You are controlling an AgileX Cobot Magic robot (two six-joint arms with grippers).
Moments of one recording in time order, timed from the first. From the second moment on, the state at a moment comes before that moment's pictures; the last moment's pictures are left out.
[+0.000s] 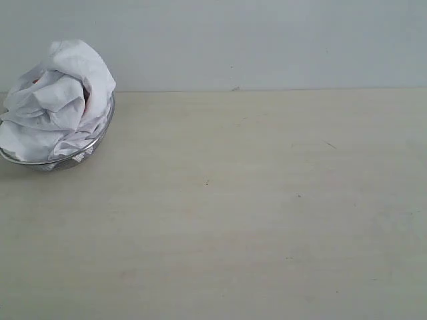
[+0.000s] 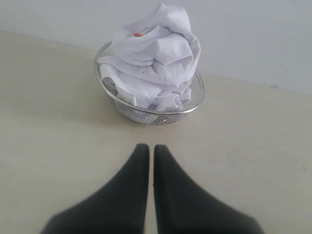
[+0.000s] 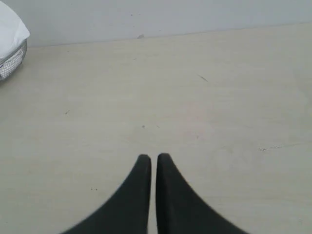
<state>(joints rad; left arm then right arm) 0.09 0.04 0.00 -0.16 0.29 -0.02 0.15 0.11 0.00 -0.05 0.27 0.26</state>
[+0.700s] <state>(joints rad) 0.09 0.04 0.00 -0.16 0.29 -0.02 0.15 0.11 0.00 -0.05 0.27 0.26</state>
